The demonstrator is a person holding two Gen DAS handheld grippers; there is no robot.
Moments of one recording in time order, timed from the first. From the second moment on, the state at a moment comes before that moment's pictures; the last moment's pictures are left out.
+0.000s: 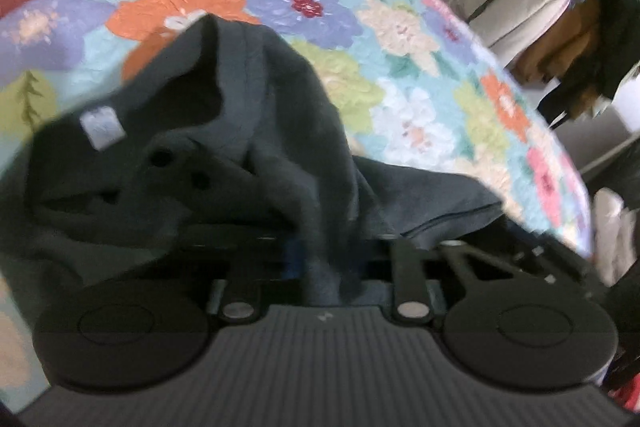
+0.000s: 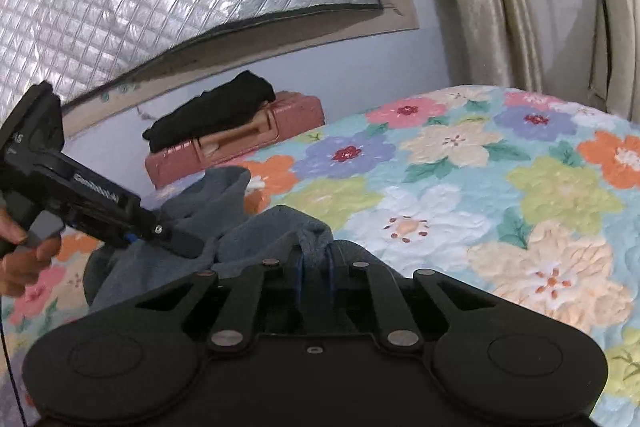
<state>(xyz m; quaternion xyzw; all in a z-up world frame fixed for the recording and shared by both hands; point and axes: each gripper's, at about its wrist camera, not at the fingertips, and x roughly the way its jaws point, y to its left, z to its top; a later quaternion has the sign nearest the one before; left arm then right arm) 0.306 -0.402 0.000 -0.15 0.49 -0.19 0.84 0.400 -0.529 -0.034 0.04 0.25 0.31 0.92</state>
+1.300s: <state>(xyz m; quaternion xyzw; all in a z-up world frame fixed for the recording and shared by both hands) 0.349 -0.419 0.053 -0.09 0.40 -0.25 0.88 0.448 -0.545 -0.023 0.07 0.23 0.24 0.94</state>
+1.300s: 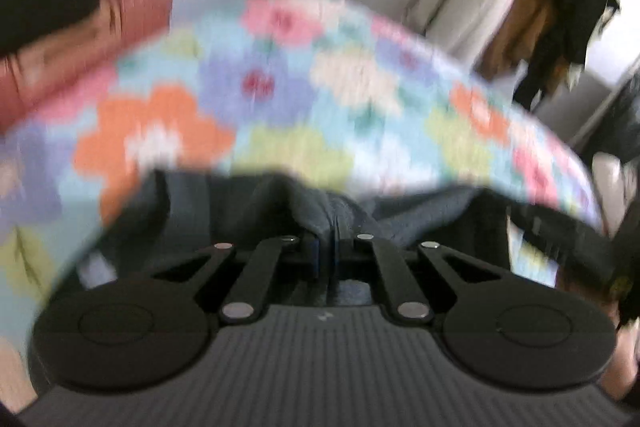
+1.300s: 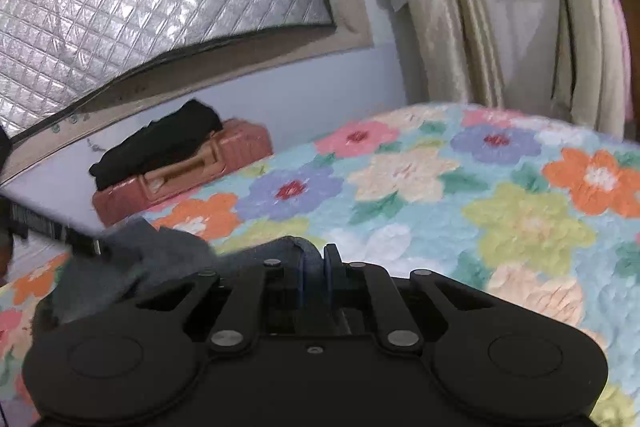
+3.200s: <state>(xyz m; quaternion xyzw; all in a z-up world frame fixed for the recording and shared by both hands) 0.151 -0.383 -0.012 -0.07 0.42 -0.18 0.89 0.371 -0.564 -0.090 0.31 0.50 0.27 0.77</state>
